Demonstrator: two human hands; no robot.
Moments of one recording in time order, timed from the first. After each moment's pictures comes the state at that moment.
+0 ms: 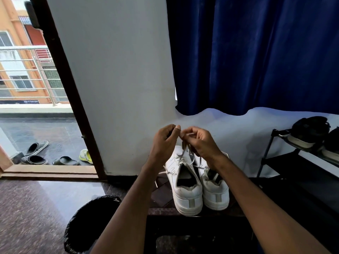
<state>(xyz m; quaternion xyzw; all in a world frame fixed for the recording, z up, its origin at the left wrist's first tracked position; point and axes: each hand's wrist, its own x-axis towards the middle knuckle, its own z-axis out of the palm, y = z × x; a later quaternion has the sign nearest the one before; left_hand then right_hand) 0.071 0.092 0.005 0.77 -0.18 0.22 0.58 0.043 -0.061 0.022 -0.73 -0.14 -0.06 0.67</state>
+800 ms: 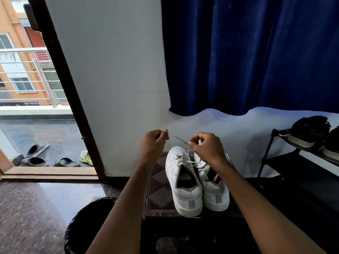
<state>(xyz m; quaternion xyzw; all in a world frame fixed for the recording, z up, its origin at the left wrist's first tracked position) 0.082 0.122 -0.001 0.83 -0.04 0.21 0.51 0.070 -0.080 -0.006 -0.90 -0.02 -0.19 0.40</state>
